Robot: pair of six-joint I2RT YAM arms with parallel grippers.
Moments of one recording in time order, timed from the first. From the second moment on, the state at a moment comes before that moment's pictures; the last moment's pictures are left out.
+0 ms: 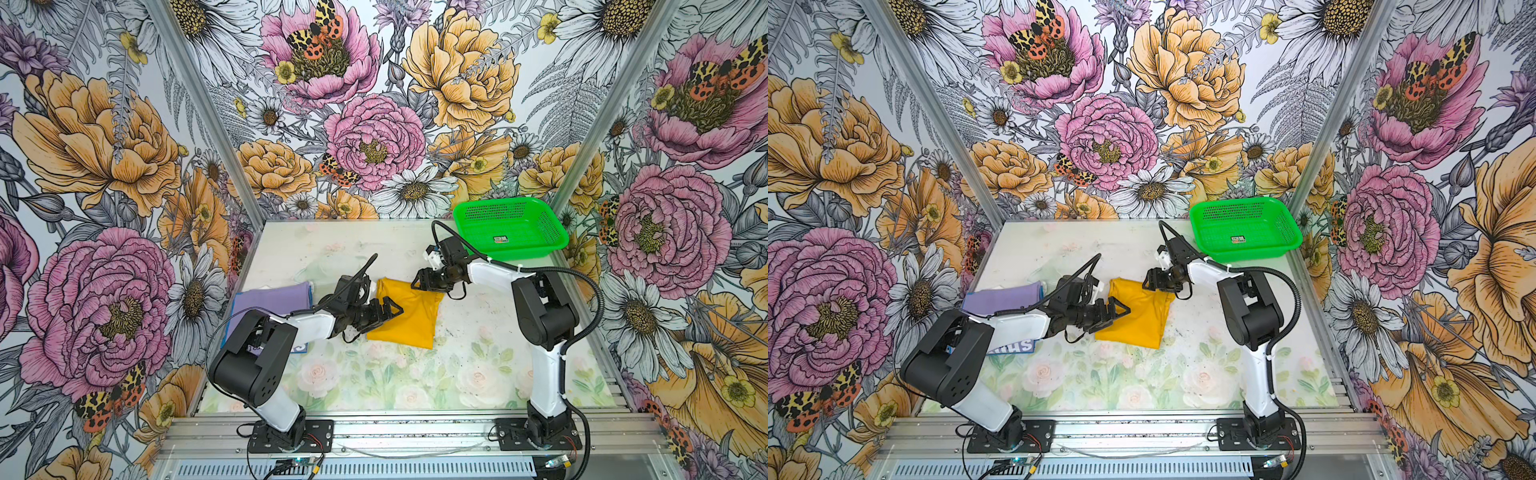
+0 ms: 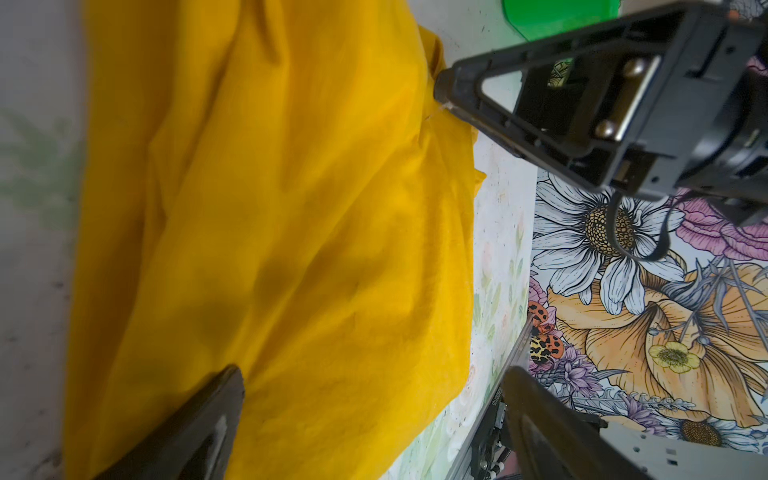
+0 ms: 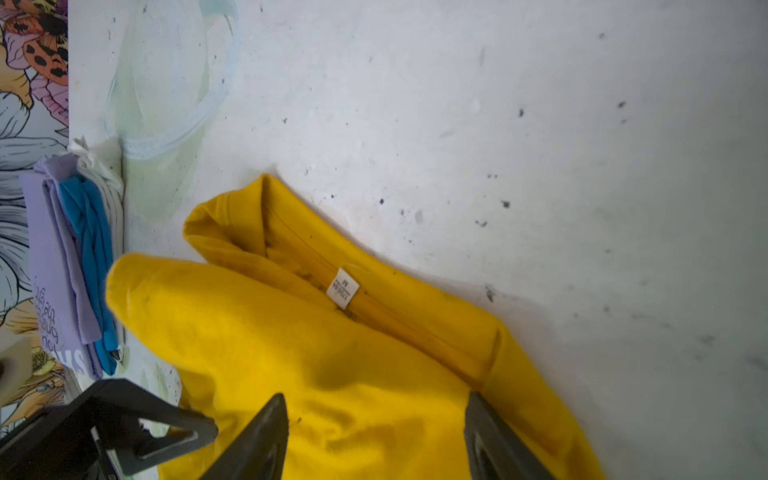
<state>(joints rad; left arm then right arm) -0.43 1.61 0.71 0.10 0.59 -0.78 0.39 2.01 1.38 -0.43 -0.48 0.32</state>
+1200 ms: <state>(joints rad) -0.29 2.15 1.40 -0.01 0.71 -0.66 0.65 1.58 0.75 -0.18 -0.55 0.39</state>
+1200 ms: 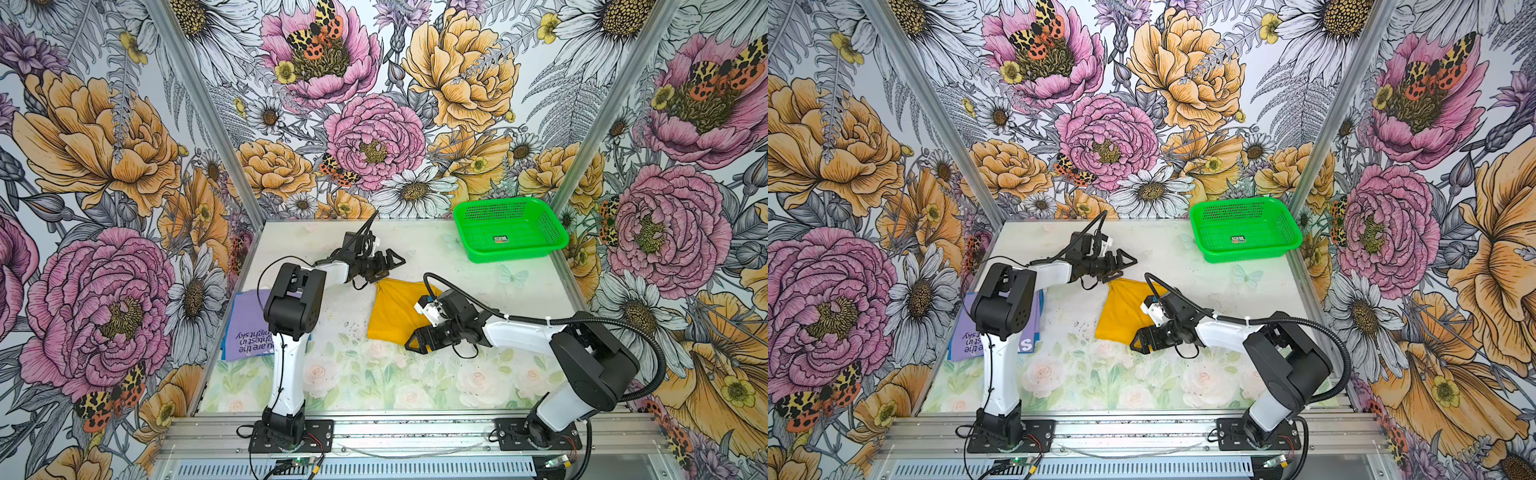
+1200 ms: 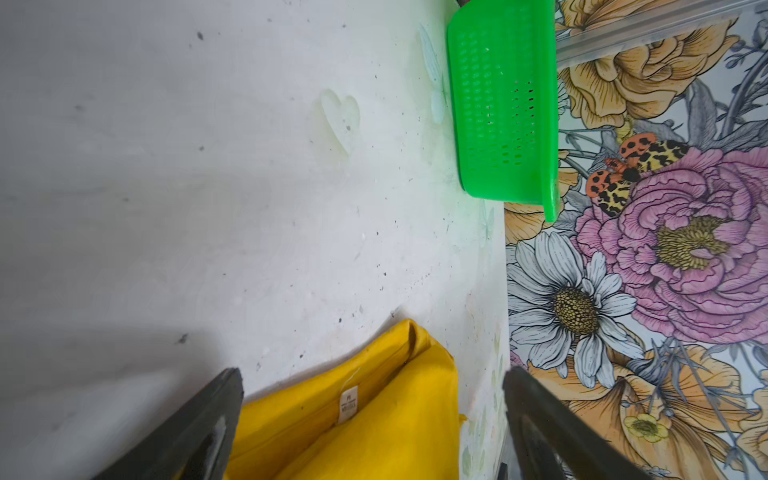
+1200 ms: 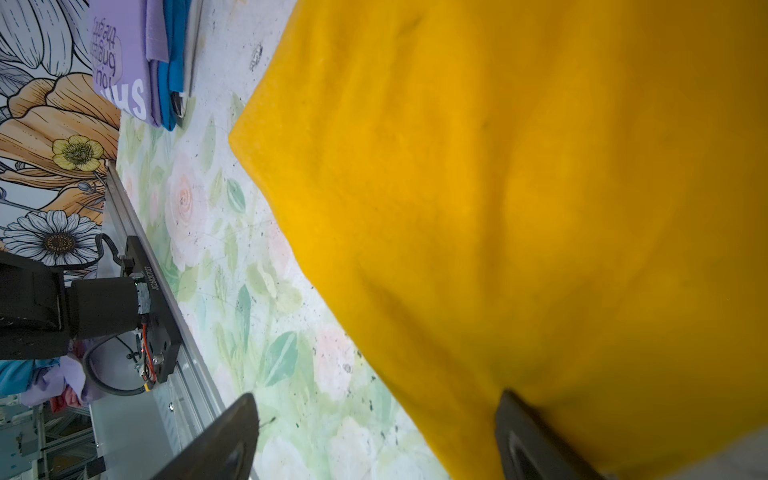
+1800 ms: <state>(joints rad) -0.34 1.76 1.07 -0.36 0.50 -0.53 0.42 1.65 1.11 -0.56 -0.29 0.37</state>
